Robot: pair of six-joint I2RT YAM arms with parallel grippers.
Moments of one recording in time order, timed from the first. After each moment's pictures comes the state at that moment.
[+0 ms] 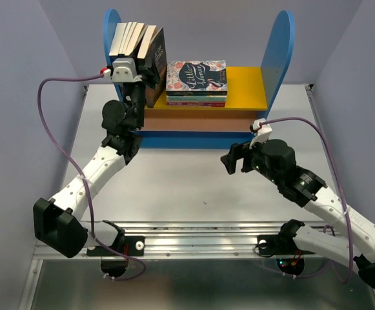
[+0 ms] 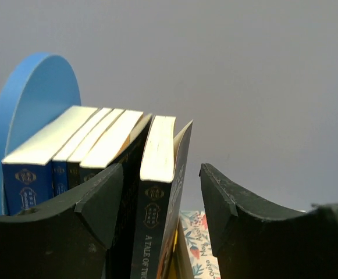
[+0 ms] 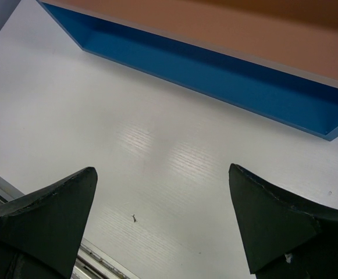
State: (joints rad) left arm -0.50 1.30 1.15 0.75 -0.38 0.07; right arm 0.73 0.86 0.85 -0.33 0.17 0.31
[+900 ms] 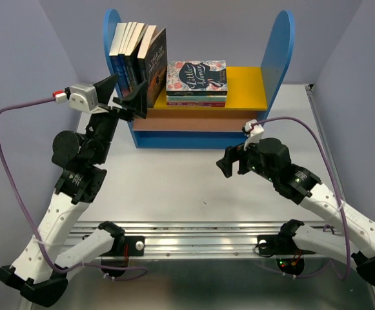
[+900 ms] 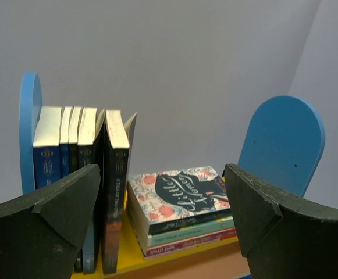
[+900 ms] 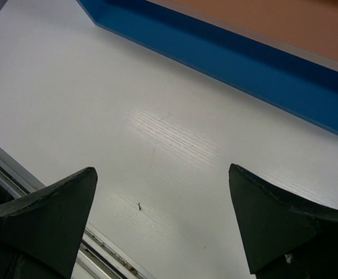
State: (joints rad) left arm -0.49 0.87 1.14 0.24 -0.10 -0.12; right arm 0.73 0.91 0.85 -0.33 0.07 0.29
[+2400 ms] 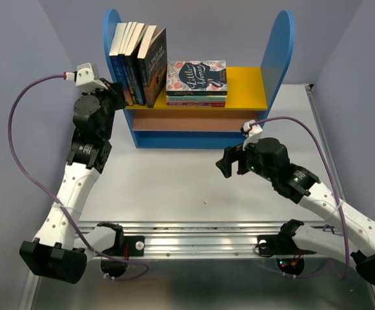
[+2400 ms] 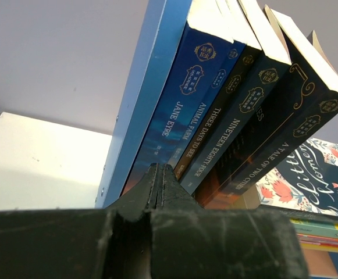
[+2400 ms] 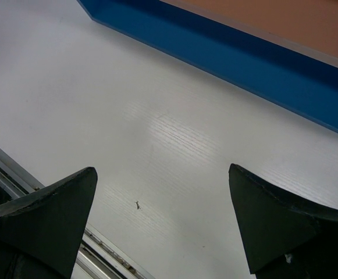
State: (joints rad) left arm -0.23 1.06 1.16 0.01 -0.19 -0.36; right arm 0.73 0.93 0.85 -0.33 0.07 0.28
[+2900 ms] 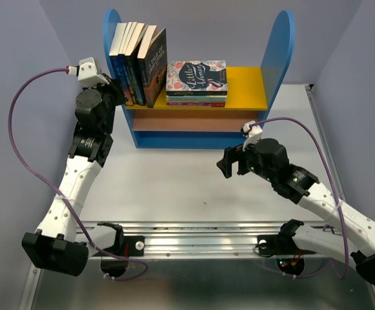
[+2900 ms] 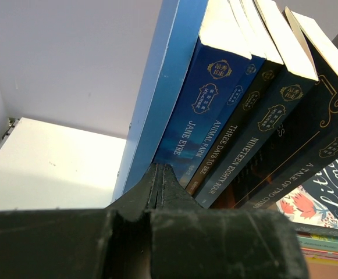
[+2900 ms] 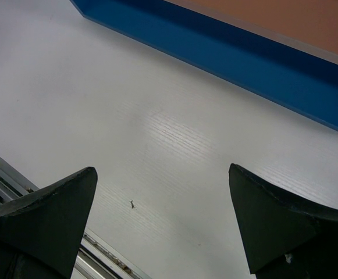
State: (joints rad) left arm -0.22 1.13 1.21 0.01 -0.22 -0.31; right arm 0.73 0.93 0.84 -0.33 0.09 0.28
